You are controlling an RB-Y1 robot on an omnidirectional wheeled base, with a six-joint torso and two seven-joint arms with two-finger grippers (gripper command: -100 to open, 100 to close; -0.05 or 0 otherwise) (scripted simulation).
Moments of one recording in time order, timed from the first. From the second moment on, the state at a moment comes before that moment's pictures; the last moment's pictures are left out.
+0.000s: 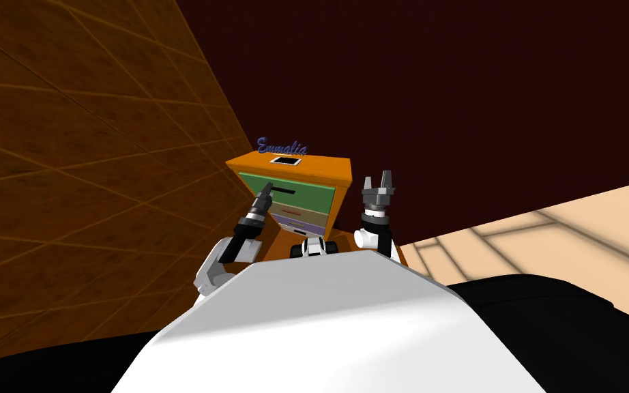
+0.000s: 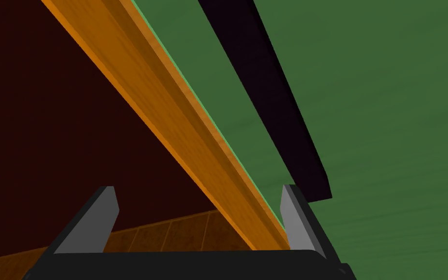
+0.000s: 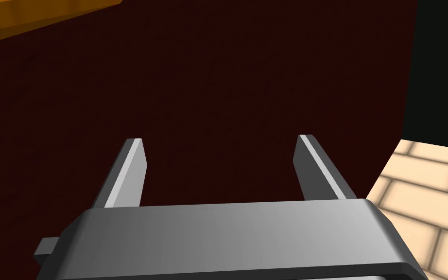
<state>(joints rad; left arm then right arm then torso) 0.38 0.44 -0.12 -2.36 -0.09 0.09 0.00 0.47 0.01 0.02 -2.30 -0.03 -0.50 -0.04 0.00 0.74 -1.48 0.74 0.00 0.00</state>
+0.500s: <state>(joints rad) 0.37 0.52 -0.13 -2.37 -0.11 0.21 0.03 0.47 0.01 0.02 -2.30 -0.03 -0.50 -0.04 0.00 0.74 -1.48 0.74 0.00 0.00</state>
